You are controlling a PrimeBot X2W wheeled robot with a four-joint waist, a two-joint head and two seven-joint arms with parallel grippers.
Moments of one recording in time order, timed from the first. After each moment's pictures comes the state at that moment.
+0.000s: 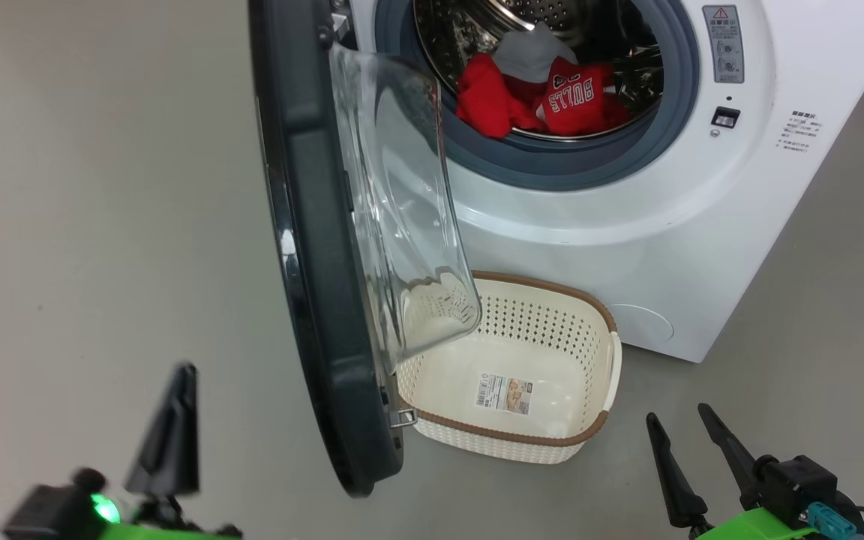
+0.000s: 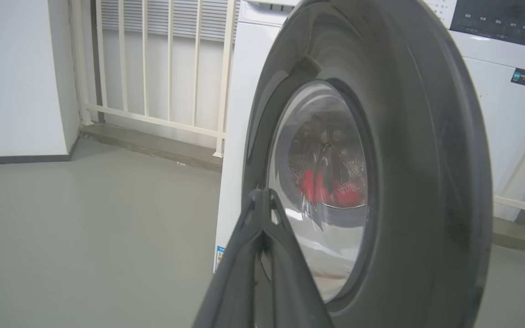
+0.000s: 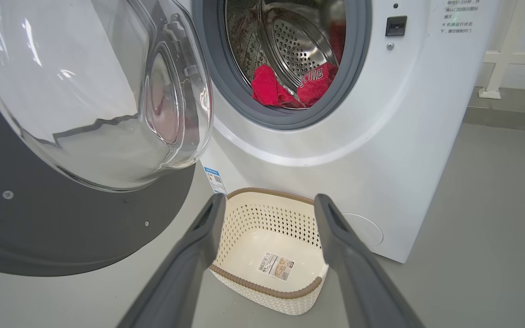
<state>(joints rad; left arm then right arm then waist) -0.02 0.04 0.03 0.03 -0.32 -0.13 -0.25 0.04 -0.05 0.05 0.29 0.28 0.12 -0.25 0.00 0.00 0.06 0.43</state>
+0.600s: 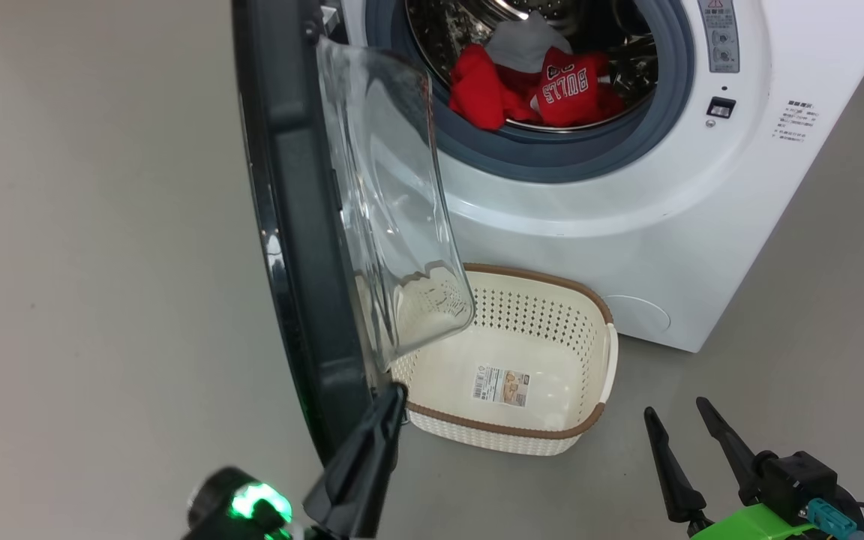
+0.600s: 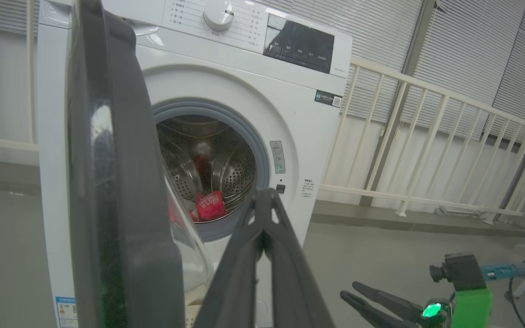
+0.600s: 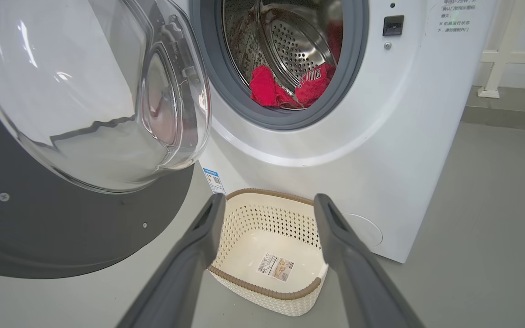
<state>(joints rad) -0.03 0.08 -0.37 -0.21 -0.34 -0.13 -0.26 0.04 -0.05 0.05 0.28 0.27 0.12 -0.25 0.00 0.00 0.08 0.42</state>
